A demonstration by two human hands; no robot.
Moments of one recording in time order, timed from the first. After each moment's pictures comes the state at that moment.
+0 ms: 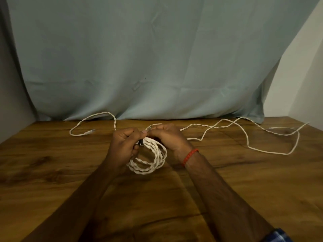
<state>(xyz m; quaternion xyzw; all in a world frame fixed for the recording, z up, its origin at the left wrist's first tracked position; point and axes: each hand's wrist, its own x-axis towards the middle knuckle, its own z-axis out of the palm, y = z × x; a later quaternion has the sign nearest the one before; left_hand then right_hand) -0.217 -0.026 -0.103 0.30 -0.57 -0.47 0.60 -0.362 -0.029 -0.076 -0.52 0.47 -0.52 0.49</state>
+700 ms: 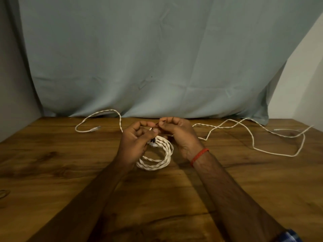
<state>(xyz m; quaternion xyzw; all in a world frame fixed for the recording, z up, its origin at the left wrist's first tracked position) -0.224 -0.026 -0.105 0.29 -0.55 -0.47 0.62 -0.366 -0.025 -0.070 -0.48 0.43 -0.59 0.49</state>
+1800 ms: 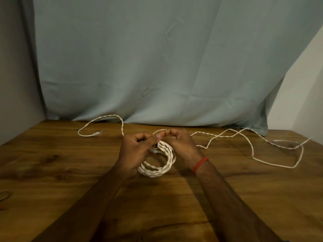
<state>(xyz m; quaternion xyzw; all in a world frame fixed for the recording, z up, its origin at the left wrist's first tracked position) -0.222 -0.023 -0.102 0.34 -0.55 -0.43 0.63 -0.371 -0.024 -0.077 -0.56 0.48 -0.53 0.42</state>
